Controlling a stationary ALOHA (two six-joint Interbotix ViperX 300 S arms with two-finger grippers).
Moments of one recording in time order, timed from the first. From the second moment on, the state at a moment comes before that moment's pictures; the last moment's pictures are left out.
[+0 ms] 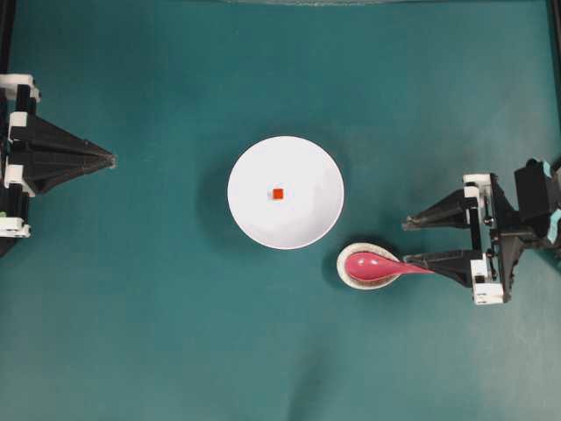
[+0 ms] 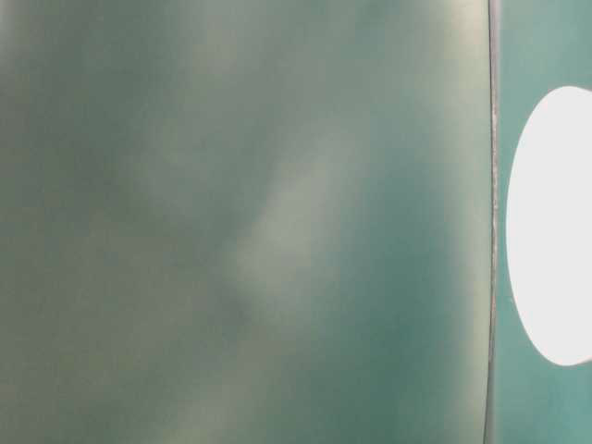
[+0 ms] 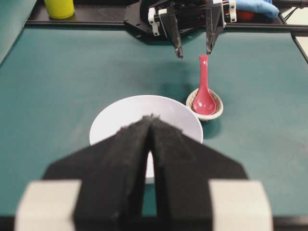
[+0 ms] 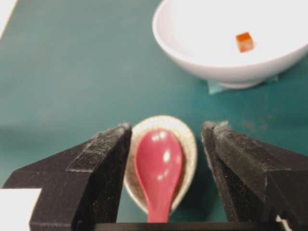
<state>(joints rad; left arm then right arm) 0.03 -0.96 1.16 0.02 -0.08 0.01 0.42 -0.15 1.36 0.51 -1.01 0.11</state>
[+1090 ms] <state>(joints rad) 0.03 -0.96 1.16 0.02 -0.07 0.01 0.54 0.07 1.36 0.54 -1.05 0.10</state>
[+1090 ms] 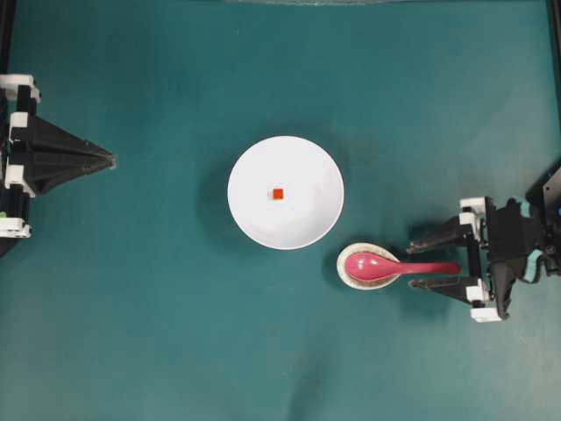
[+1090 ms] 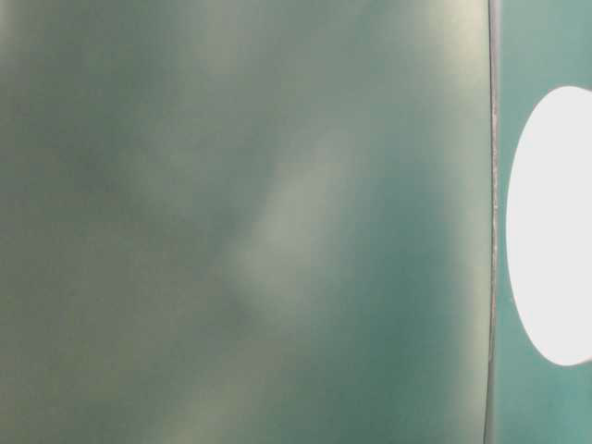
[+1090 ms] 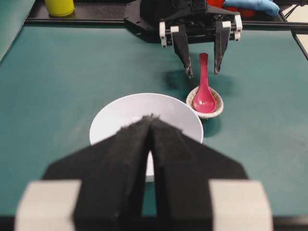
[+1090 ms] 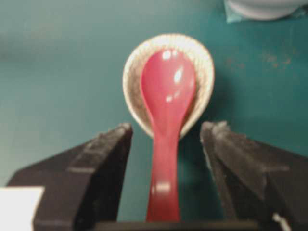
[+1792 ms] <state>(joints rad) 0.03 -0.96 1.16 0.02 -0.07 0.01 0.54 0.09 1.34 0.57 -1.03 0.12</state>
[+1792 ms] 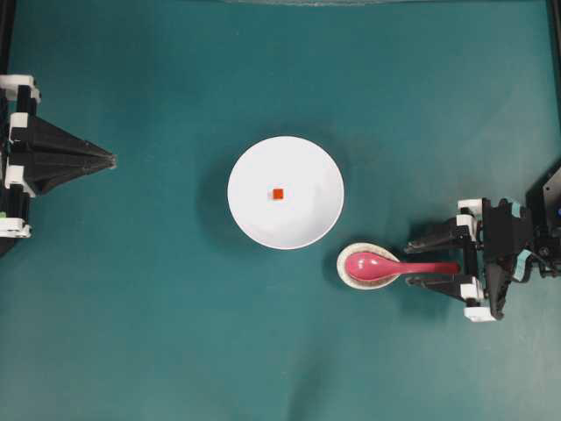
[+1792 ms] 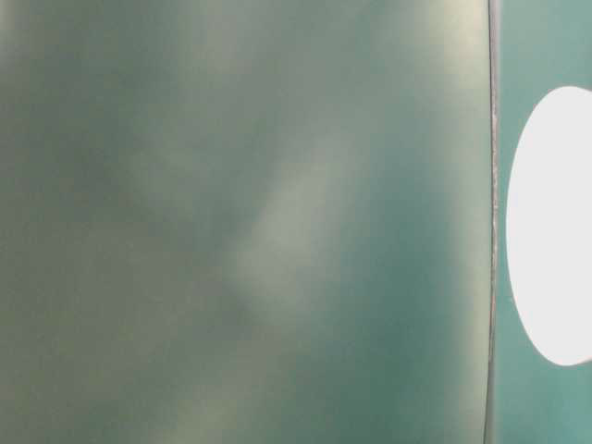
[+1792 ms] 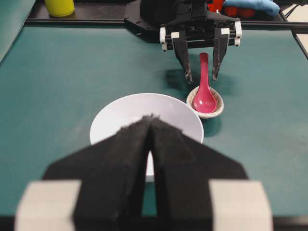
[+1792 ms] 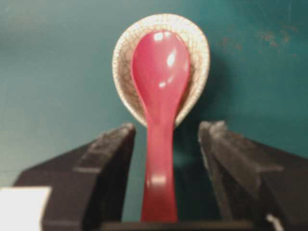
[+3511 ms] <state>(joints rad) 0.03 -0.96 1.17 0.02 -0.07 0.02 0.55 0.09 1.33 0.57 -1.02 0.12</state>
